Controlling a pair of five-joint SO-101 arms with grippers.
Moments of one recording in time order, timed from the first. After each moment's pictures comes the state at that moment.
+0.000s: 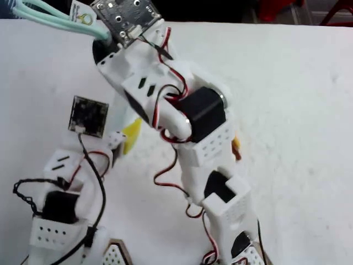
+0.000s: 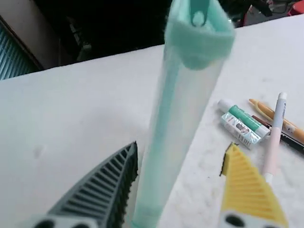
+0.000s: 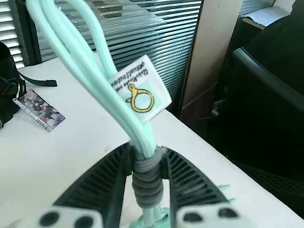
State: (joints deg) left arm 3.9 -75.1 63.3 45.5 -5.1; right arm -41.2 23.6 -89.5 91.4 12.4
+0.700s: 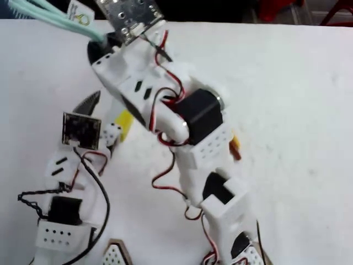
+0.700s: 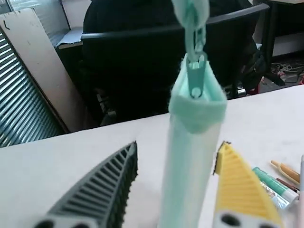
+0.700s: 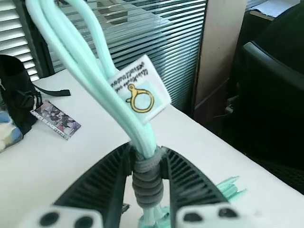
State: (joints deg) left arm 1.9 -78.3 73.1 21.3 -7.5; right arm -43.4 23.6 -89.5 91.4 6.7
